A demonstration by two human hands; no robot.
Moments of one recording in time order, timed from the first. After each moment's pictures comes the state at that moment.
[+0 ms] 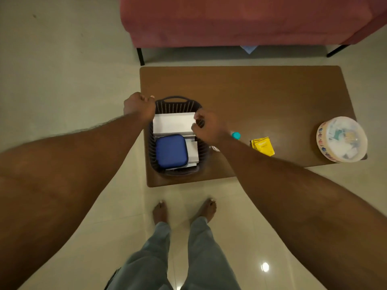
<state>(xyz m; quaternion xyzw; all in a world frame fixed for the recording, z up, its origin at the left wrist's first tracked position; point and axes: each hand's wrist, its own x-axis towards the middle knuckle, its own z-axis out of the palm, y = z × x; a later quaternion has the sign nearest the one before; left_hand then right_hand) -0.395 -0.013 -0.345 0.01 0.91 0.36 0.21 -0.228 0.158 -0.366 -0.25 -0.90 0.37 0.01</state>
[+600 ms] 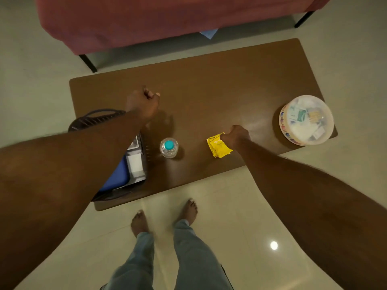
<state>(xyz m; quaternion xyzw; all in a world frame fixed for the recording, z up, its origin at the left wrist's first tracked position) -0.311 0.216 -0.367 0.16 0.90 0.34 0.23 -0.062 0.392 -0.414 -0.57 -0.75 0.30 -0.17</state>
